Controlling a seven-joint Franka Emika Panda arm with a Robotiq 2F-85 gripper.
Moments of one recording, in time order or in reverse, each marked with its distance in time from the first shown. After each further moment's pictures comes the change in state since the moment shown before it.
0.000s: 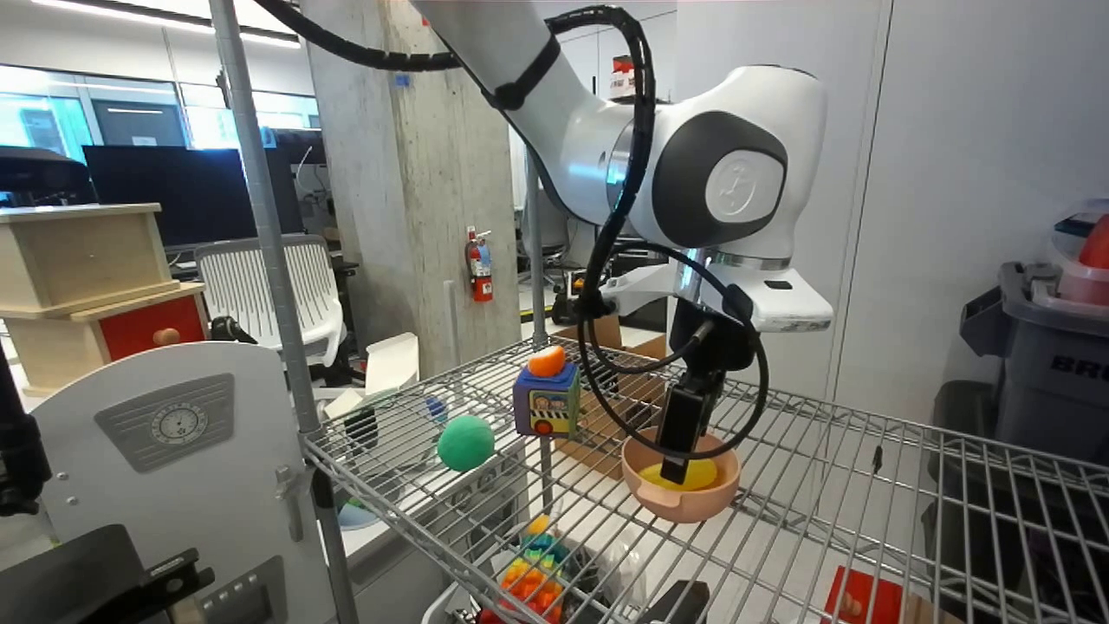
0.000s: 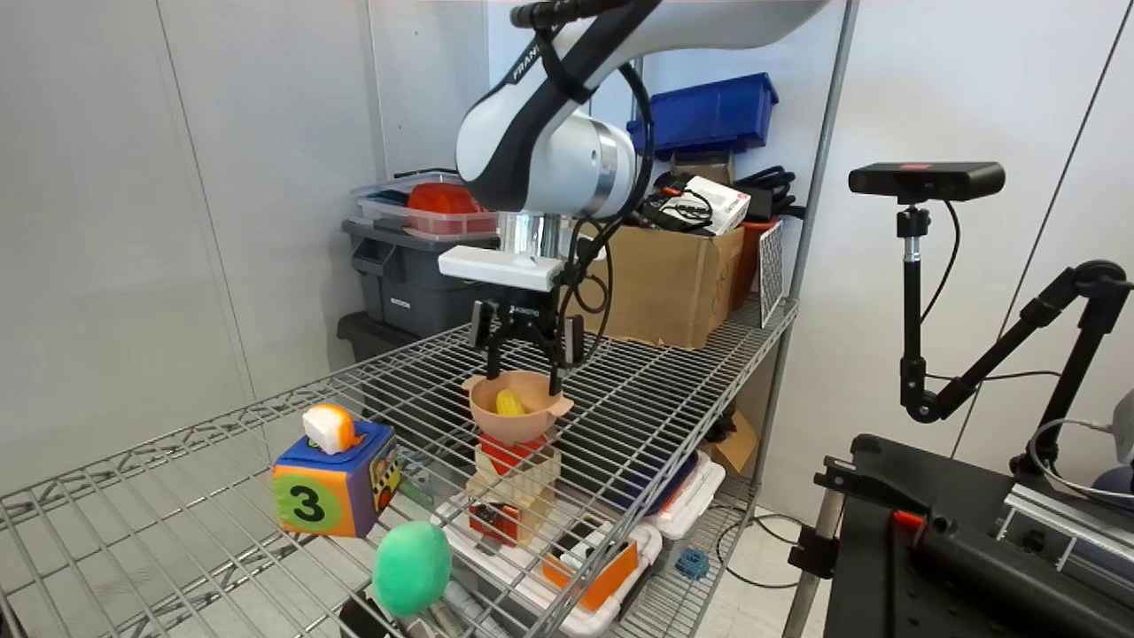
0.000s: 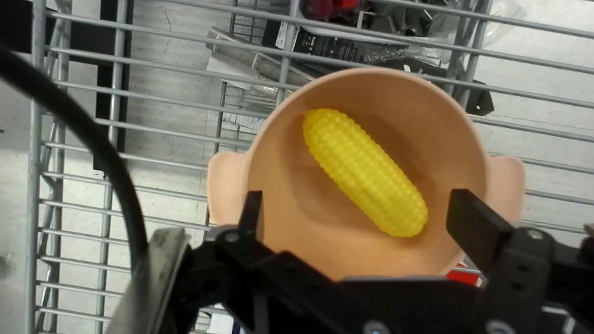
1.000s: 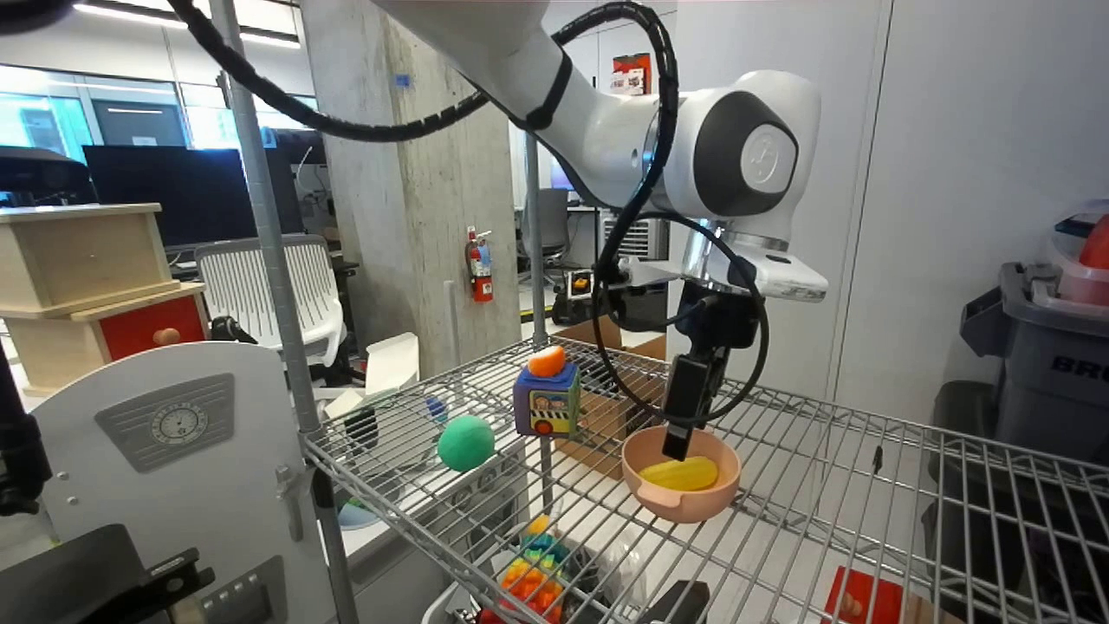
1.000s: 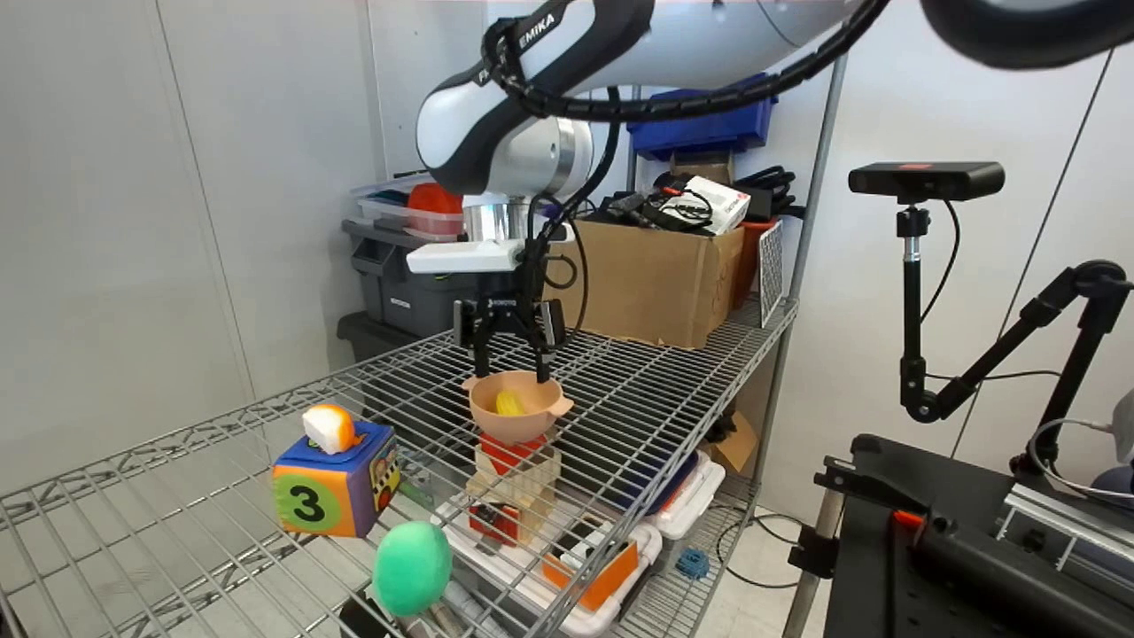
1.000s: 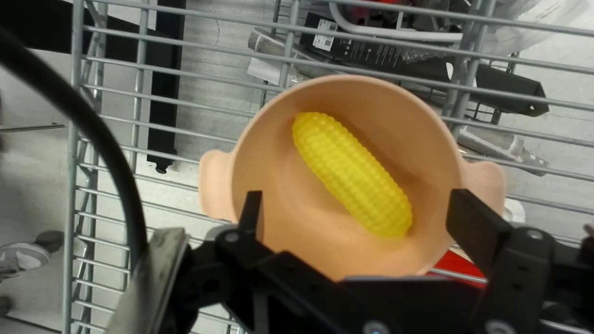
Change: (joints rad) arm -0.007 0.224 -0.010 0.460 -0.086 -0.363 0.132
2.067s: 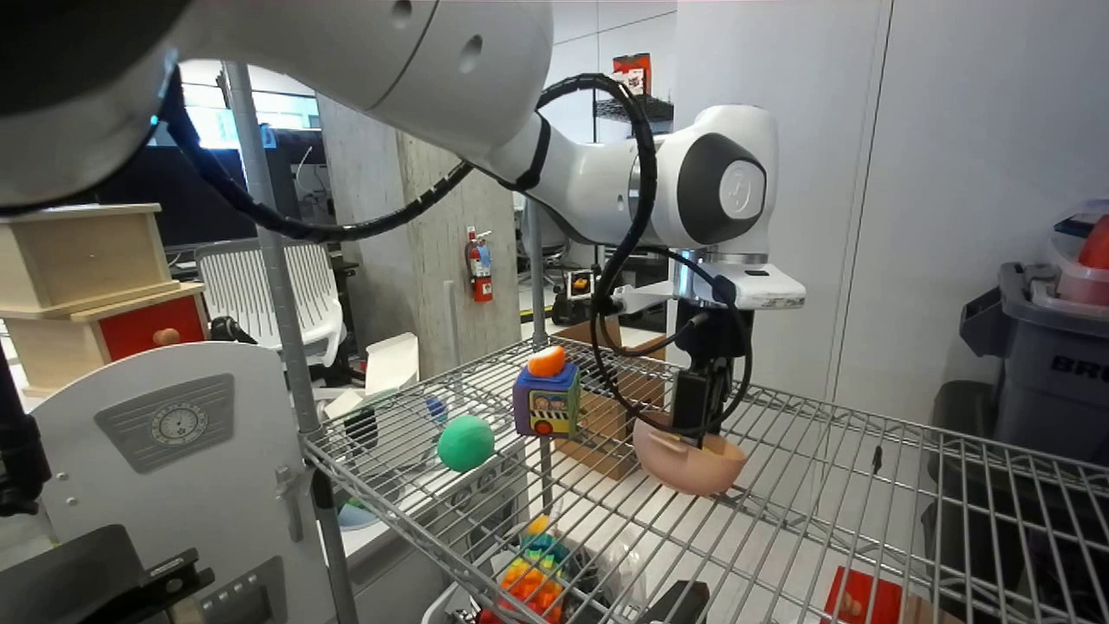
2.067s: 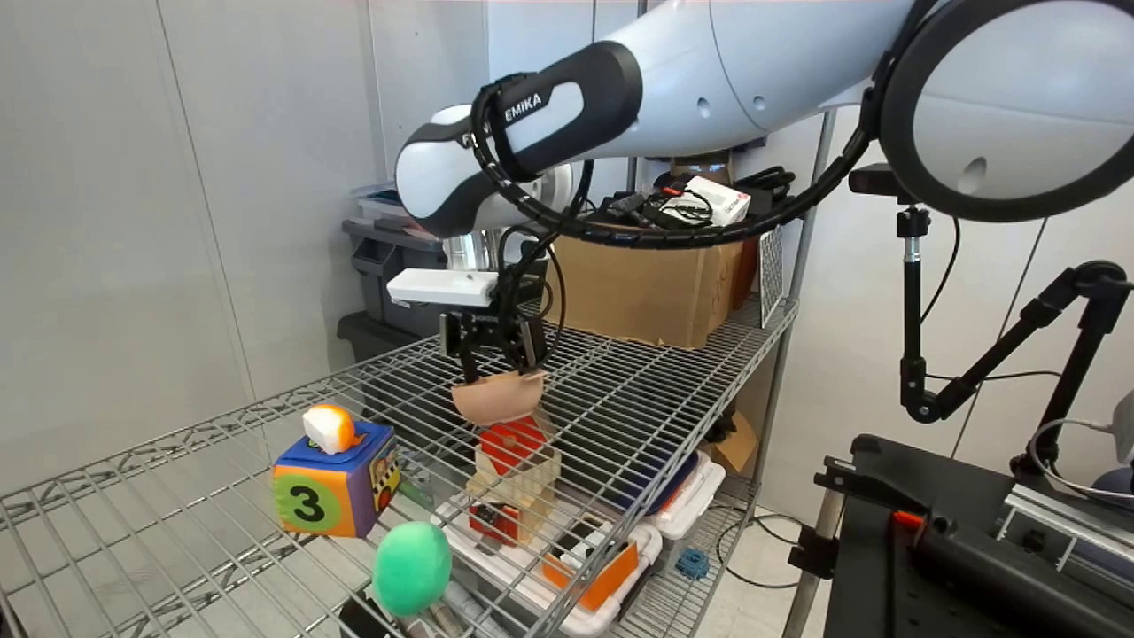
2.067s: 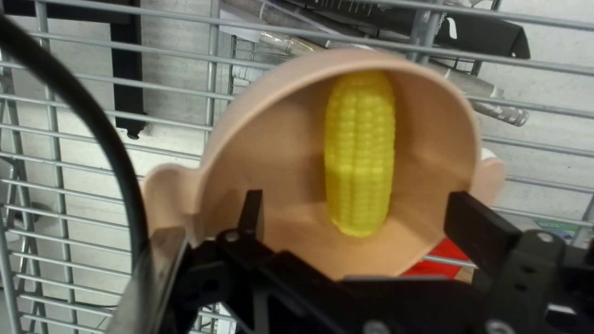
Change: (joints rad) arm 0.023 0.185 -0.028 0.275 -0.079 -0.002 0.102
